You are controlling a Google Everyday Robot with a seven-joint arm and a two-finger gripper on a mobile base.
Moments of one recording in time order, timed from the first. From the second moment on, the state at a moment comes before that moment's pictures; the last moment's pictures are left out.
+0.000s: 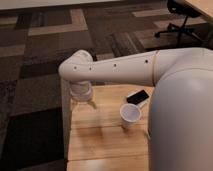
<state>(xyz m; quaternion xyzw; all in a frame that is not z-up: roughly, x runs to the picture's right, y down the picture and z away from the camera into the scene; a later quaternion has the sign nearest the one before) -0.108 0.100 0.703 -0.26 0.23 0.64 0.68</state>
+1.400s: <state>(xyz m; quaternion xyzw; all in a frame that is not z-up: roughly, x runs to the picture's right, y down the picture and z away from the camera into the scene) -0.082 0.072 0.724 -0.28 0.21 0.66 0.67</state>
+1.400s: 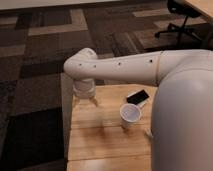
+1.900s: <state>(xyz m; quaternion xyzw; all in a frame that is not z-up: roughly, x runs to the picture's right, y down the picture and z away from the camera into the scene) -0.033 0.028 0.737 -0.26 0.19 0.66 0.67</state>
